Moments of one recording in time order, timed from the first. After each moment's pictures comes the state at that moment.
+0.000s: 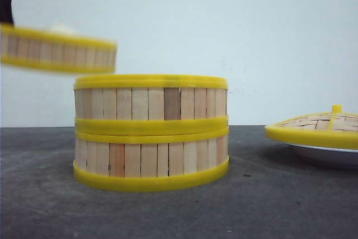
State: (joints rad) left arm 0.17 1.73 1.90 -0.92 0.32 0.02; right arm 0.22 0.64 1.06 -1.11 0.02 0.09
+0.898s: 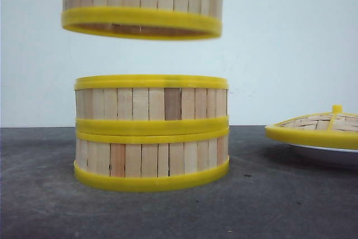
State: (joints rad) left arm -0.28 1.68 1.88 -1.10 0.33 0.11; right arm 0.22 0.64 1.06 -1.11 0.02 0.09
